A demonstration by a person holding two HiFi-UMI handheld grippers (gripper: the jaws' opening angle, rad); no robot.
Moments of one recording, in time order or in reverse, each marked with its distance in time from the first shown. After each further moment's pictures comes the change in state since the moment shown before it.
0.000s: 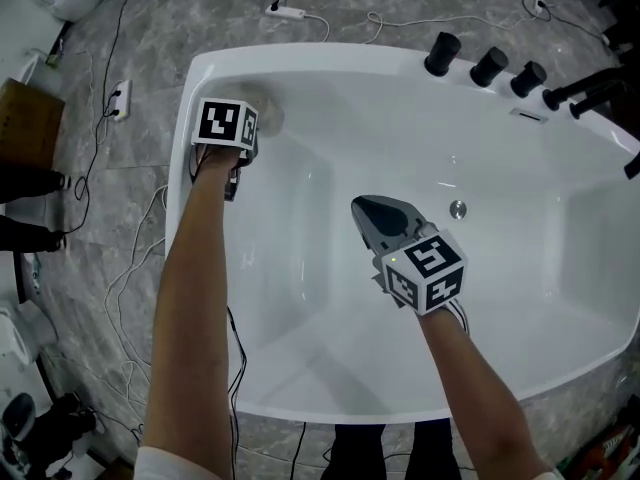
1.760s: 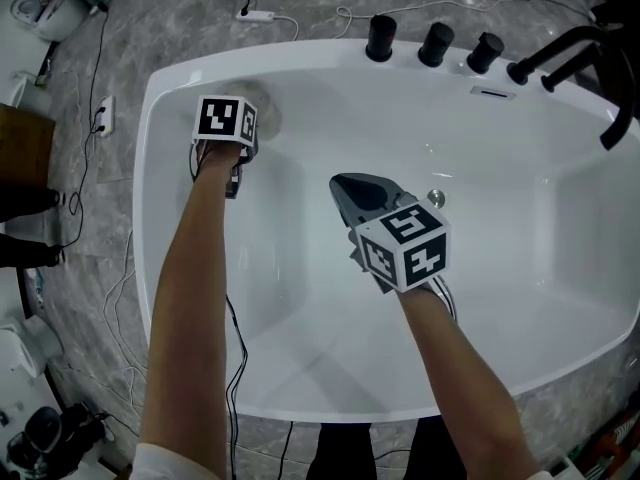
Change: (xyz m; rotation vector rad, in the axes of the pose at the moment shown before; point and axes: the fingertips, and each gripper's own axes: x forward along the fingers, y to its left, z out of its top) left arm 0.025 -0.097 0.021 0.004 0.044 -0.026; right arm -0.035 -0.057 0.013 0.066 0.016 -0.029
